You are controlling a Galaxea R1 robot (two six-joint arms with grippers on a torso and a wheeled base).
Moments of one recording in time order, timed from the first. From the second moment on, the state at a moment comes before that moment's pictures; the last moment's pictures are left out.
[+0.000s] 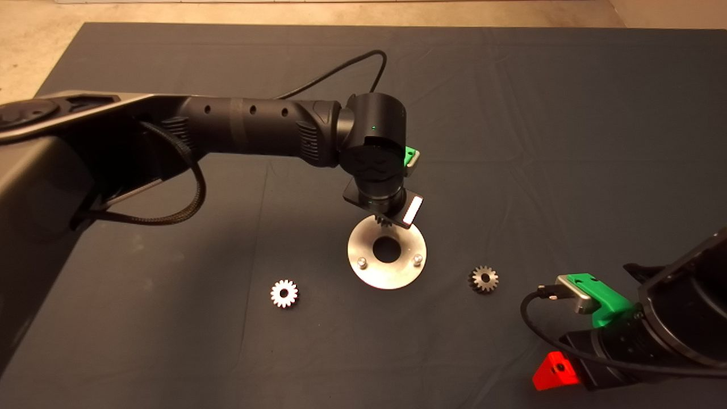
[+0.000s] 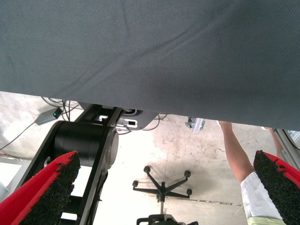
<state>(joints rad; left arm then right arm) -0.37 2.91 -1.22 0.50 1.45 -1.19 0.29 2.23 -0.38 -0.10 -1.53 1.80</state>
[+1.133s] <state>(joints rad) -0.36 2.91 -1.22 0.51 1.44 -1.19 0.28 2.23 -0.38 -0.10 -1.53 1.80</state>
